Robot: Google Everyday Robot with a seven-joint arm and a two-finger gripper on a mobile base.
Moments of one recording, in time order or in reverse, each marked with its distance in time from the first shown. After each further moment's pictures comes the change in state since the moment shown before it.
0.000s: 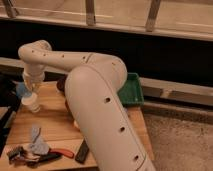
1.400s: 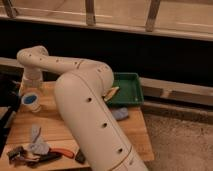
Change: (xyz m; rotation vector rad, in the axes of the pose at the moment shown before) arm 0.000 0.001 0.046 0.022 0.098 0.013
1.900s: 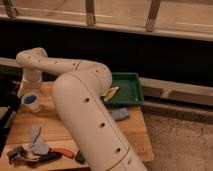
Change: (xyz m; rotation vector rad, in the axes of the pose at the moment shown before) arm 0.002 -0.005 0.014 0.016 0.003 0.010
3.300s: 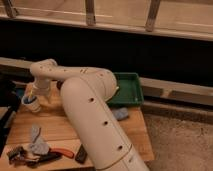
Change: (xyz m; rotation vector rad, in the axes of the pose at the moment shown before) arm -0.007 -0.037 0.052 -0.058 -0.009 0.141
